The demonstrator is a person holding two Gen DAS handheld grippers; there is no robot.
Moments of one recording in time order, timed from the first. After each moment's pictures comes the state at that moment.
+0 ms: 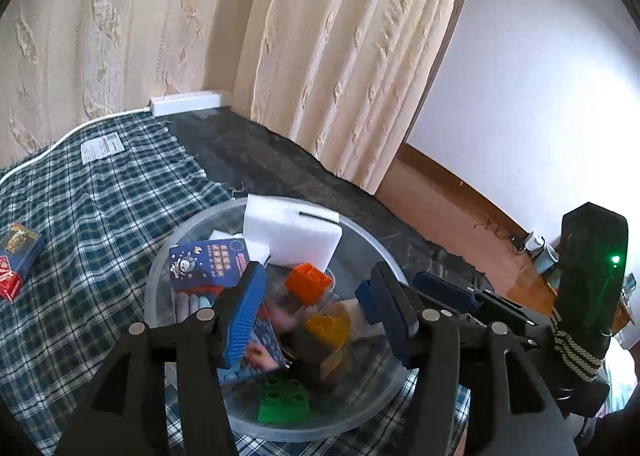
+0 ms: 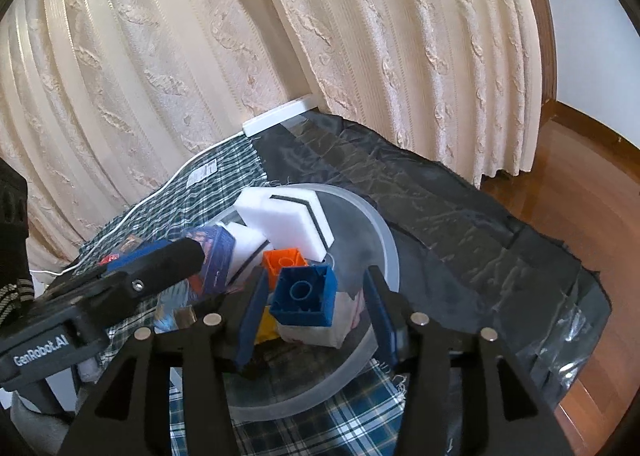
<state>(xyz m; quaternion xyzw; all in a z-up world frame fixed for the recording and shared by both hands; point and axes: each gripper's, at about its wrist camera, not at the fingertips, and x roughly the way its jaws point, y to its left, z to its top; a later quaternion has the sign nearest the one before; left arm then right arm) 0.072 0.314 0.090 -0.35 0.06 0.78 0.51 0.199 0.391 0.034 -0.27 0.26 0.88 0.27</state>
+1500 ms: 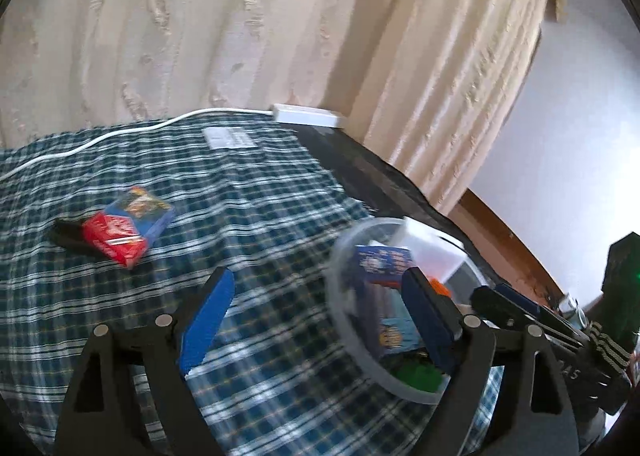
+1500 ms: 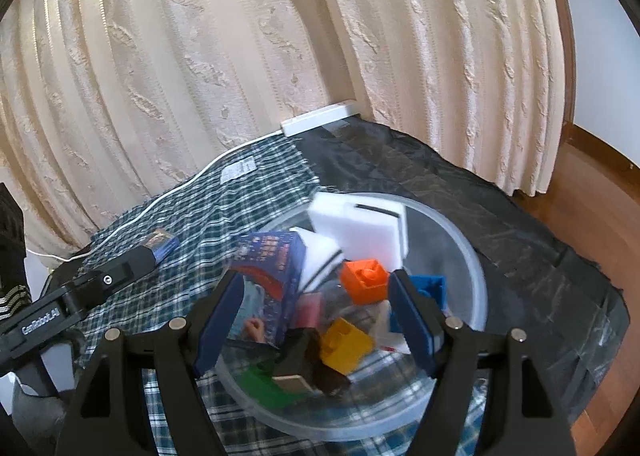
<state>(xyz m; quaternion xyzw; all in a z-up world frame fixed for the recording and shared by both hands) 0.001 0.200 0.084 -0.36 -0.01 0.85 0.39 0.149 0.345 0.053 -0.27 0.22 0.90 0.25</state>
